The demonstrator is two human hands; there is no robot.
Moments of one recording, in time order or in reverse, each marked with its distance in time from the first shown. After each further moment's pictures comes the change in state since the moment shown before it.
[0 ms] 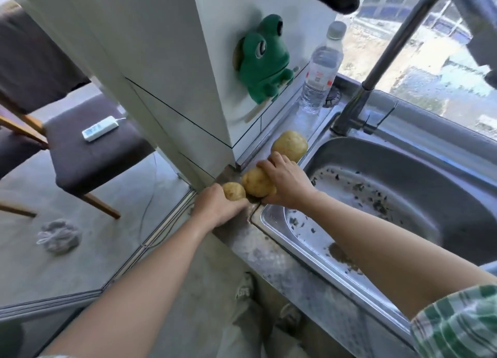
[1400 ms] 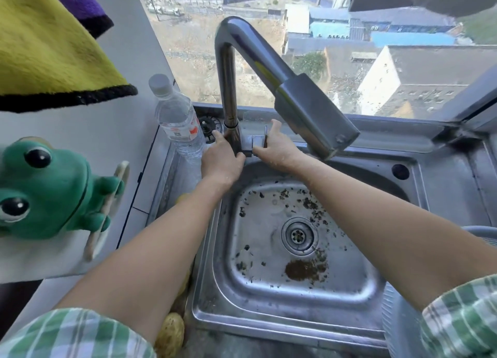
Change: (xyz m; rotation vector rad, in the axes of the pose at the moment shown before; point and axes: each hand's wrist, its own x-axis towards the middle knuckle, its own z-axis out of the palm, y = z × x) left_hand 0.107 0.289 0.040 0.178 0.037 0.602; right_hand -0.013 0.199 -0.093 0.707 0.131 0.852
